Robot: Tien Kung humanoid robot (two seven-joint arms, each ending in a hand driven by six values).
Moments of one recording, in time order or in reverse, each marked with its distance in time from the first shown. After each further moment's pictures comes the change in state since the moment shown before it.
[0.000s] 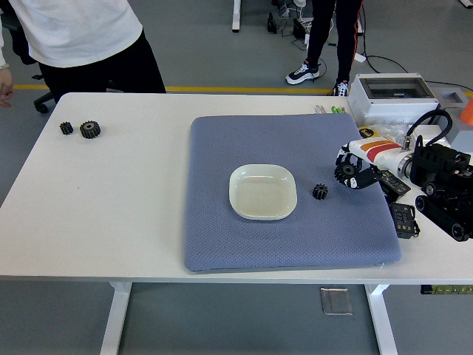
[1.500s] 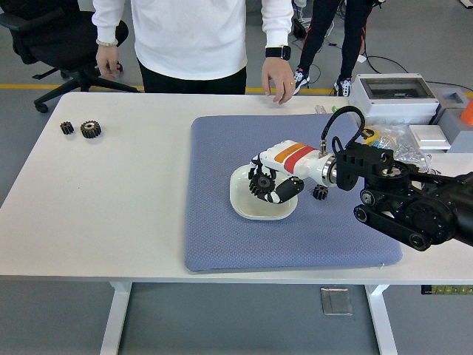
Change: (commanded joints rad) left arm 0.006 -0.001 0.033 0.000 -0.071 0.039 -0.018; right arm 0.083 0.067 -0.007 0.358 -0.107 0.012 -0.062
